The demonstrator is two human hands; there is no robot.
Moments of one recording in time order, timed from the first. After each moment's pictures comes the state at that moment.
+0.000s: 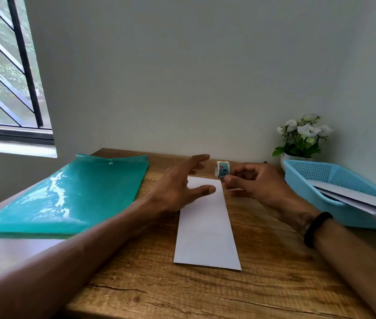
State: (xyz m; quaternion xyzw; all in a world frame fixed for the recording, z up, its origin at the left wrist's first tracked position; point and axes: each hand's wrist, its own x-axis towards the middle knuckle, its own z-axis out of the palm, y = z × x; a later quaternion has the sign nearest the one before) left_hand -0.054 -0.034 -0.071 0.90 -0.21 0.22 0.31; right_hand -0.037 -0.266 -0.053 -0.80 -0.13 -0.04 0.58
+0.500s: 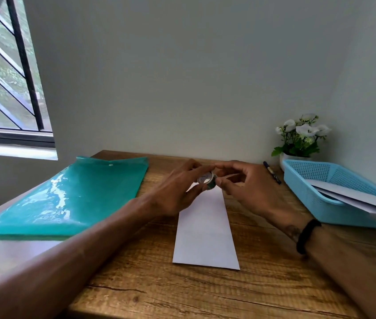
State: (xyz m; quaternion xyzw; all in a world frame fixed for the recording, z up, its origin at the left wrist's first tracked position) left_hand -0.041 -0.022 -0.076 0.89 -0.34 0.25 0.18; right_hand -0.048 -0.249 -0.060 -0.84 -0.23 -0.17 0.46
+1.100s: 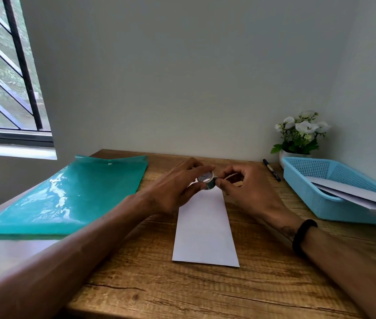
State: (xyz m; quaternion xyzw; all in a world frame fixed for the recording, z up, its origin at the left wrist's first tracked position) left_hand -0.040 -0.018 -0.072 0.90 -0.34 0.21 0.14; right_hand -0.050 -0.244 -0.065 -0.86 -0.21 -0.19 0.43
